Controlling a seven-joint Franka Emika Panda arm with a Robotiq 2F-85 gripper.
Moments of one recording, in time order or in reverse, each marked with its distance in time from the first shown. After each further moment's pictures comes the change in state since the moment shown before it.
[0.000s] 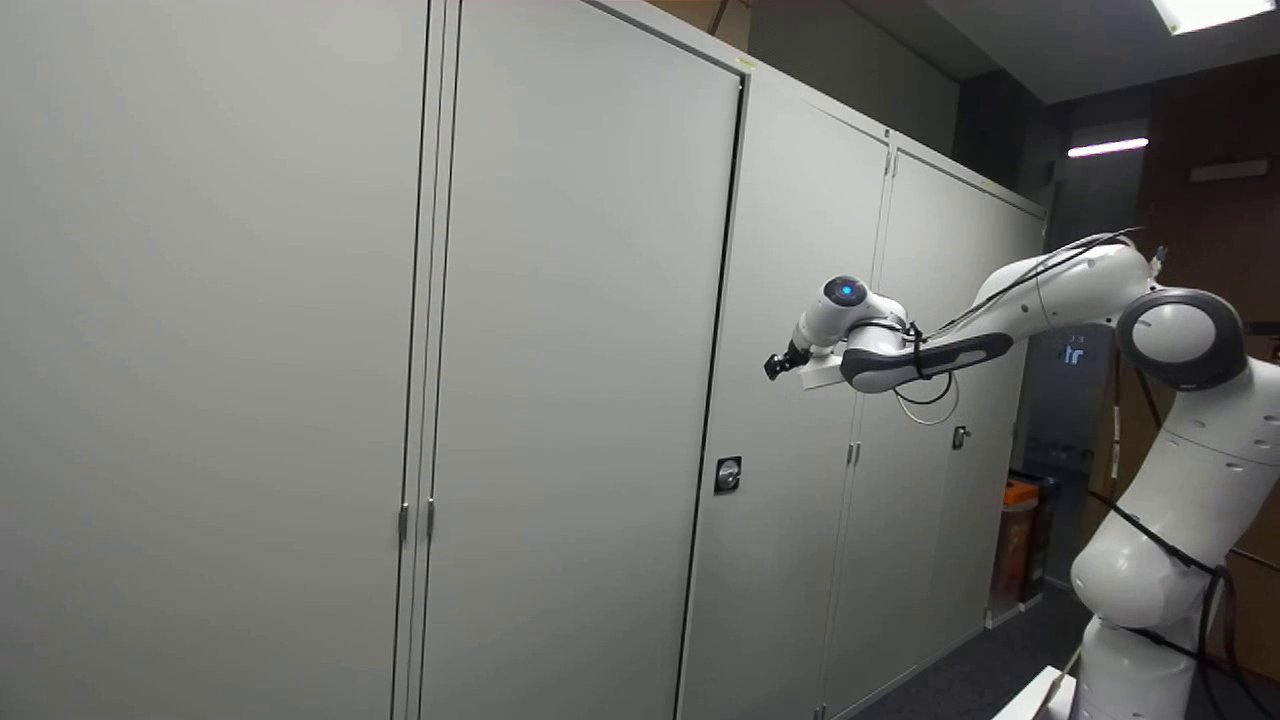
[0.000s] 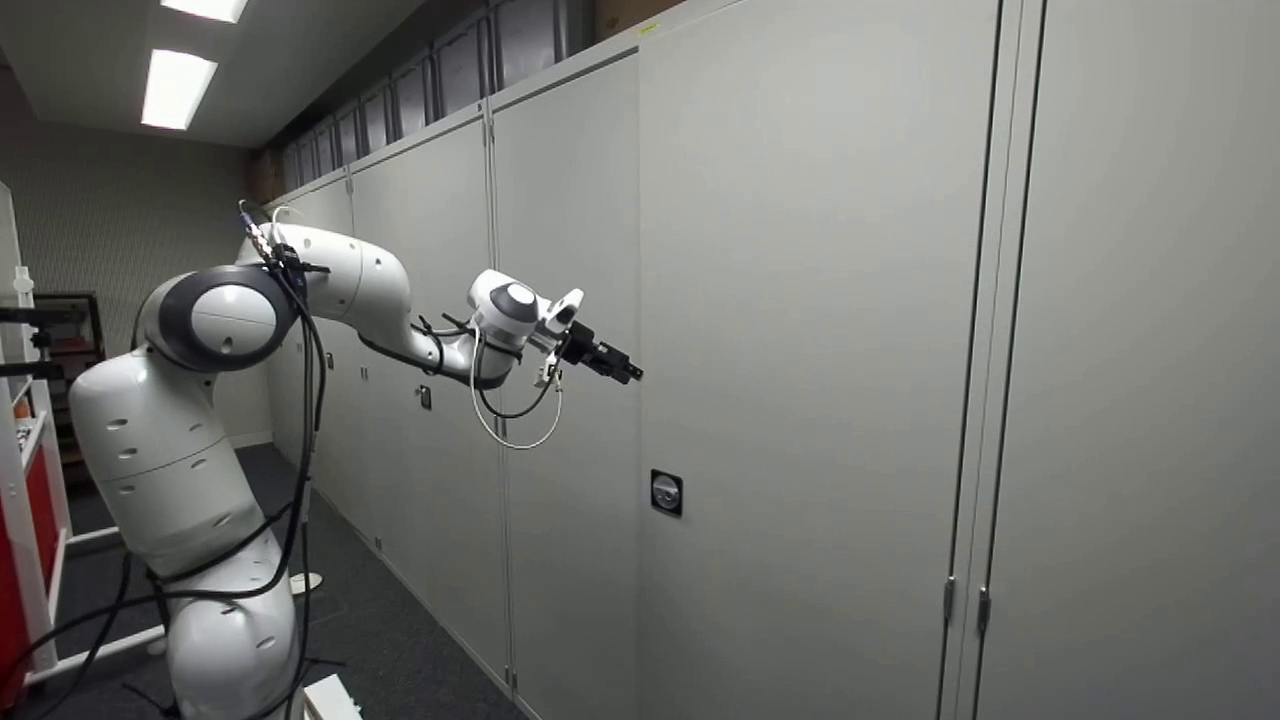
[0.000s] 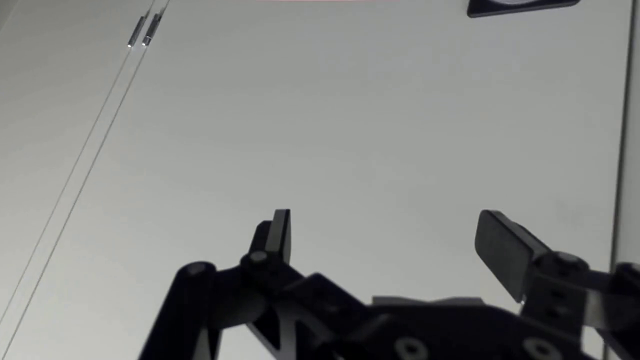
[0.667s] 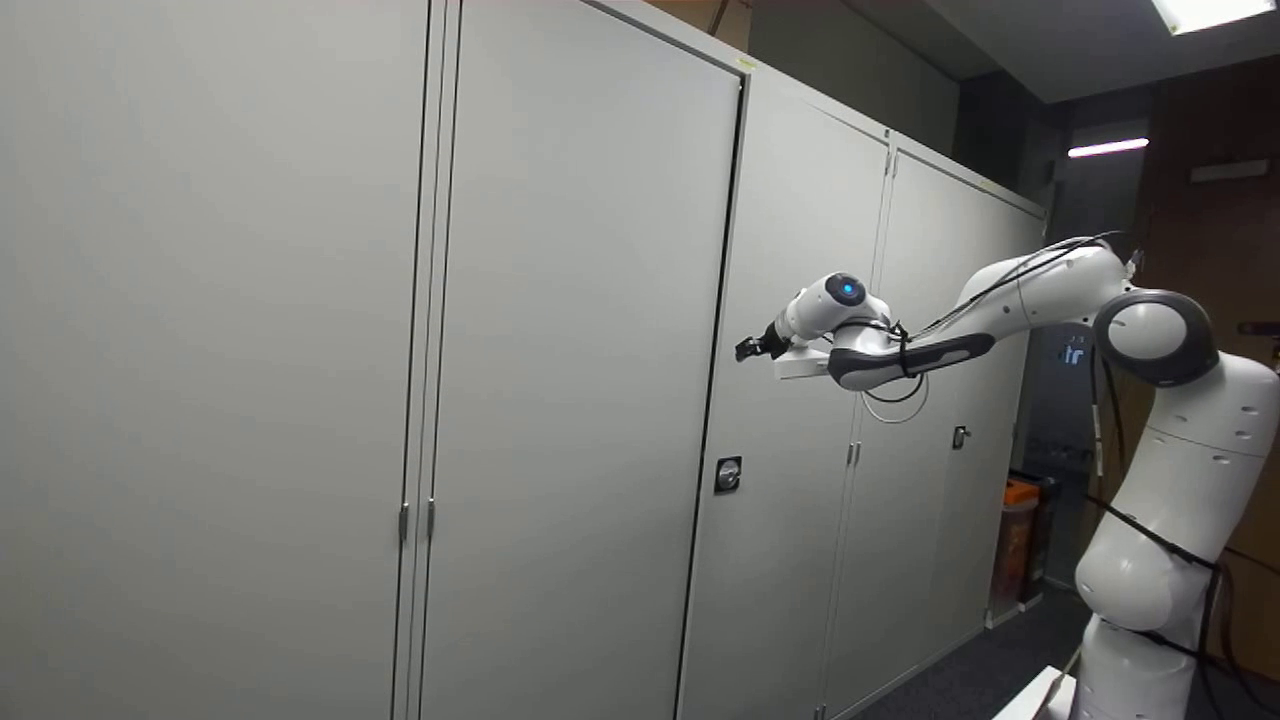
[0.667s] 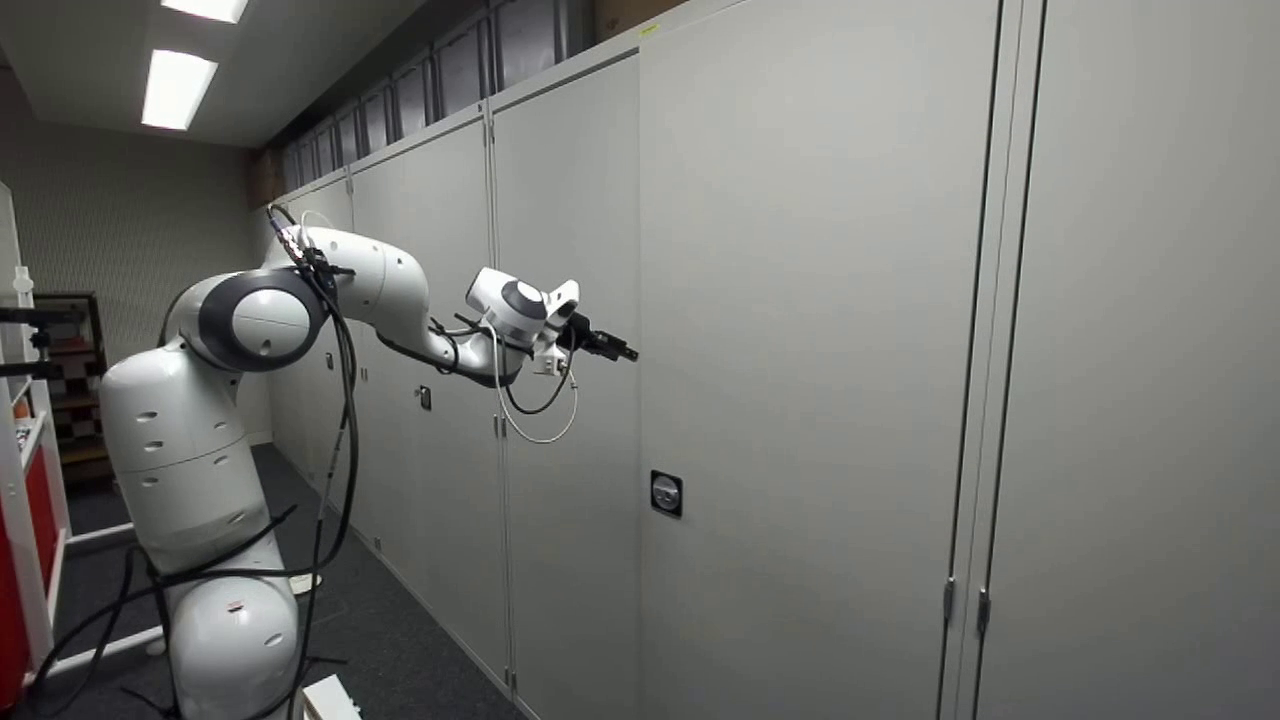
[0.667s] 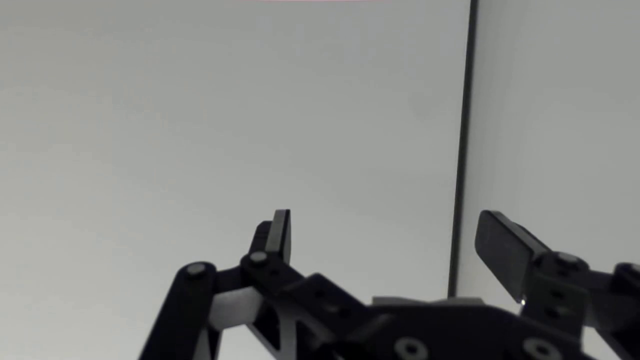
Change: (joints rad) arm 0.055 0.086 -0.031 0.092 -0.073 0.229 0.096
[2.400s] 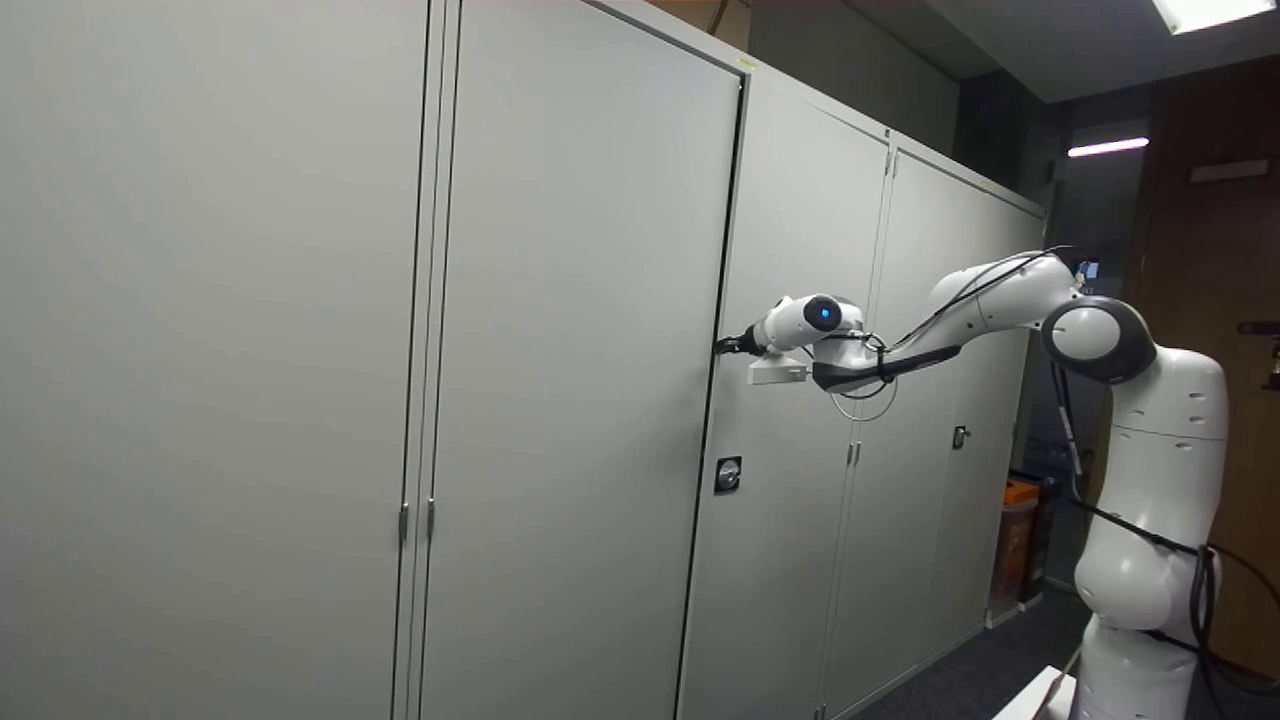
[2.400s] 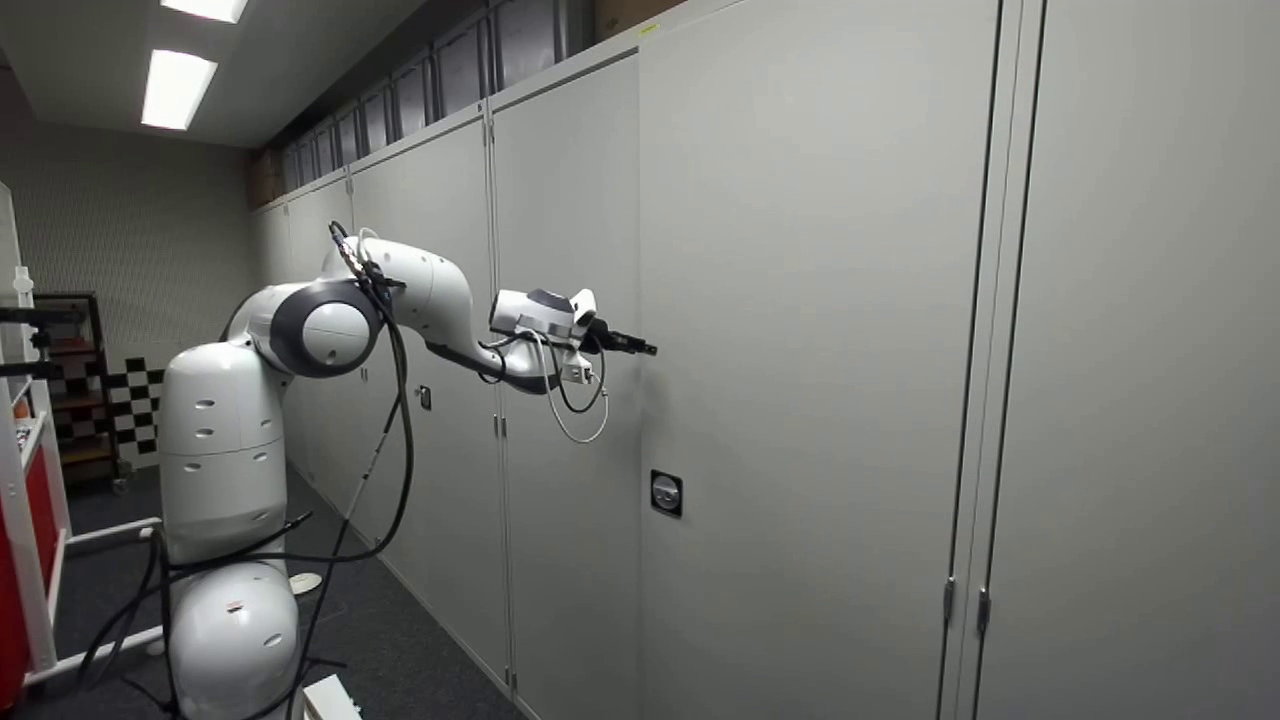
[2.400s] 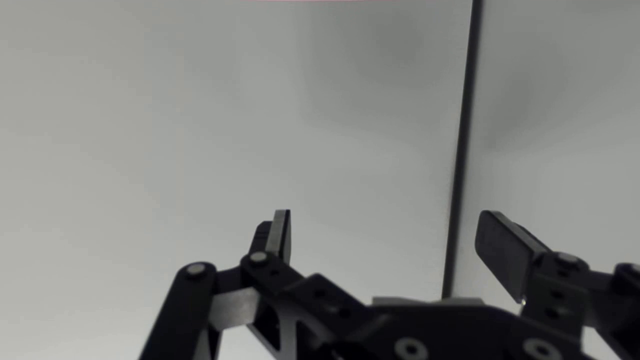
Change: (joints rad) arm -0.005 0.180 -0.002 0.181 -0.396 0.065 0.355
